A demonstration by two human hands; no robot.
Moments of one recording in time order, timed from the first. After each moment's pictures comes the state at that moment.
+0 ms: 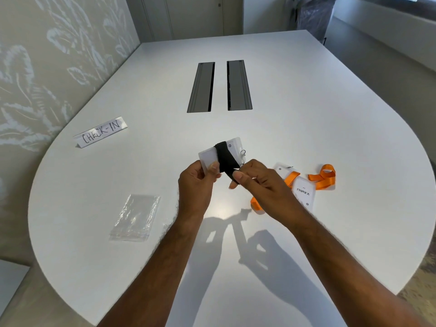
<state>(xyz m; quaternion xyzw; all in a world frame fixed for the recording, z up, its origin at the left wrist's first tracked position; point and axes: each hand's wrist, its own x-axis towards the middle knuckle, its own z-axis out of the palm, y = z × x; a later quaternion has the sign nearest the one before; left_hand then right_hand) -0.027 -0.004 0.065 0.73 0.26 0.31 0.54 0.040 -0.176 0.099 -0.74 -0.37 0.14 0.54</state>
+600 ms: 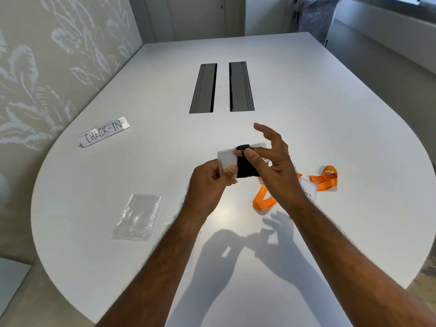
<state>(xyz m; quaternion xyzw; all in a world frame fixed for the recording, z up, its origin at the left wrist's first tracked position) -0.033 -0.013 0.088 0.77 0.16 0.23 0.57 0.065 -0.163 0.108 -0.74 -0.33 0.01 0.58</state>
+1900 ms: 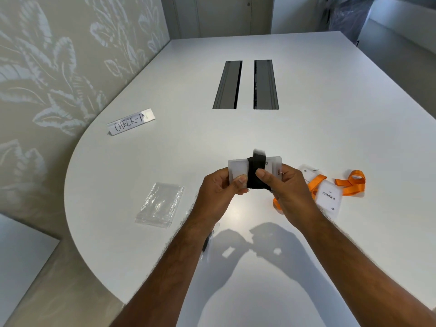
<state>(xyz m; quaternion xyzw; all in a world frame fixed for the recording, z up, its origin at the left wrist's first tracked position) -0.074 -0.001 0.072 0.72 0.17 0.21 0.64 0.042 -0.150 0.064 -0.57 -0.24 0.23 0.75</state>
